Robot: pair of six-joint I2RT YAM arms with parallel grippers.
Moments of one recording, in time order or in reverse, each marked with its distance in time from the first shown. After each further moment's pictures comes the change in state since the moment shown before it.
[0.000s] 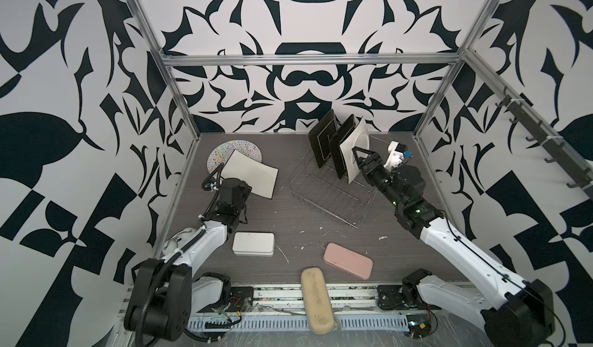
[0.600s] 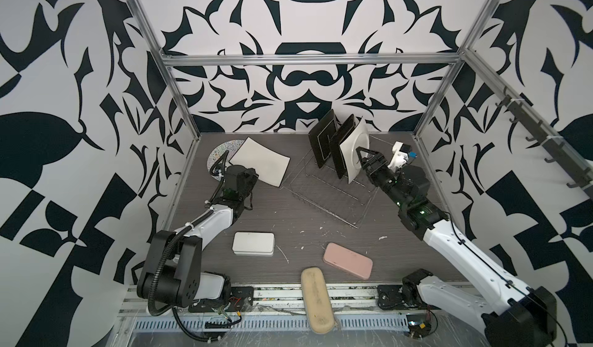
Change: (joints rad) left arm 0.002 0.147 0.139 0.080 0.116 -0.004; right arm -0.029 -0.022 0.000 -0.032 -0.013 -0.008
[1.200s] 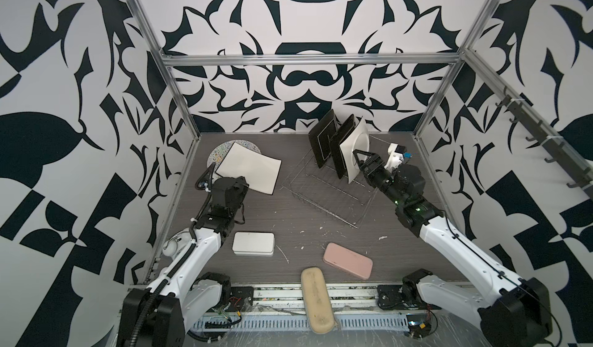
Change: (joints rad) left arm 0.000 -0.383 -0.143 -0.239 -0.076 -0.070; right arm -0.030 0.045 -0.026 0.031 -0.072 0.013
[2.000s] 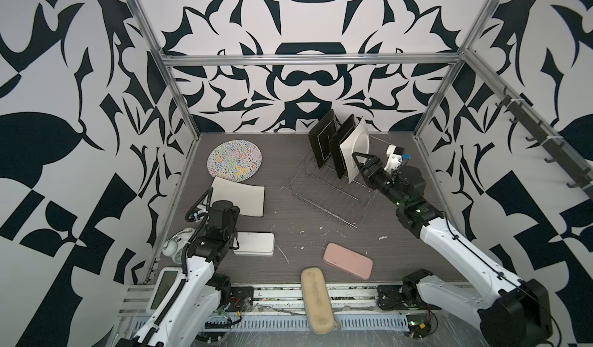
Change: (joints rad) left arm -0.009 -0.280 -0.134 -0.376 -0.181 -0.142; right arm -0.011 -0.008 -0.019 0.006 -0.058 0.018
